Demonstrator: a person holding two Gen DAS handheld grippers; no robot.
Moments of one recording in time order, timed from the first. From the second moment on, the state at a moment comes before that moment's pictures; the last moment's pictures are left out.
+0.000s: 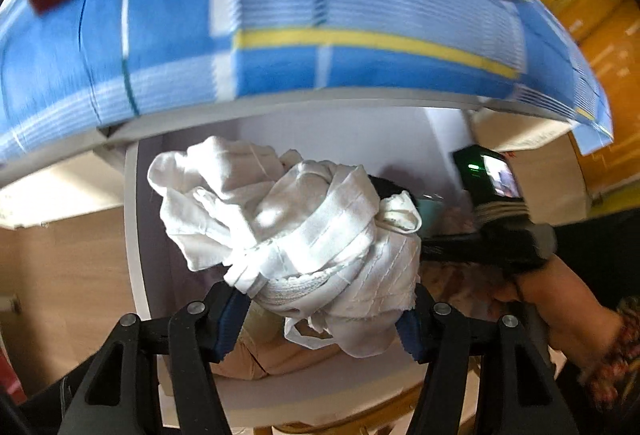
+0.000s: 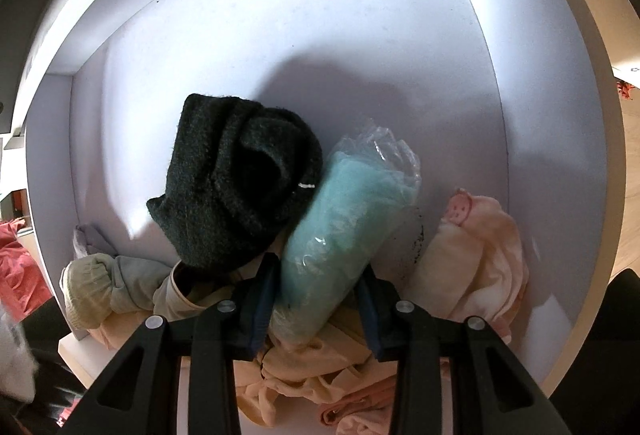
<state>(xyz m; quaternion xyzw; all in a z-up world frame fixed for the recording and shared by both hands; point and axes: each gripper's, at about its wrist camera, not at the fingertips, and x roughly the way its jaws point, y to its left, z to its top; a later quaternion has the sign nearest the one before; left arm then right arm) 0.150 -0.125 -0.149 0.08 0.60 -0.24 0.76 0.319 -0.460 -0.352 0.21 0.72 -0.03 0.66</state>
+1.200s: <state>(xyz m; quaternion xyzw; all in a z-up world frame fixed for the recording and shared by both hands) 0.283 -0.155 0.045 0.07 0.49 -0.23 0.84 0.326 -0.447 -0.342 0.06 0.72 -0.07 0.69</state>
